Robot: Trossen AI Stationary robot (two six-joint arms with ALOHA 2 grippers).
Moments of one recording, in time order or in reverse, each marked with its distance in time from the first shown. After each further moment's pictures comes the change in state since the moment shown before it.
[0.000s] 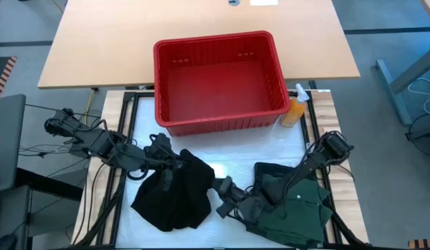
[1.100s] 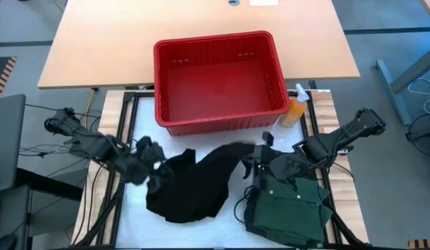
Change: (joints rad) left arm -0.085 0.002 -0.015 -0.549 0.049 -0.105; right arm -0.095 -0.566 0.056 -1.111 -0.469 1.720
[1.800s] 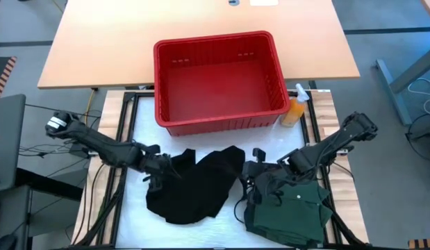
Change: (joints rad) left arm 0.224 0.006 -0.588 0.299 0.319 0.317; right arm 0.026 0.145 0.000 -0.022 -0.159 0.121
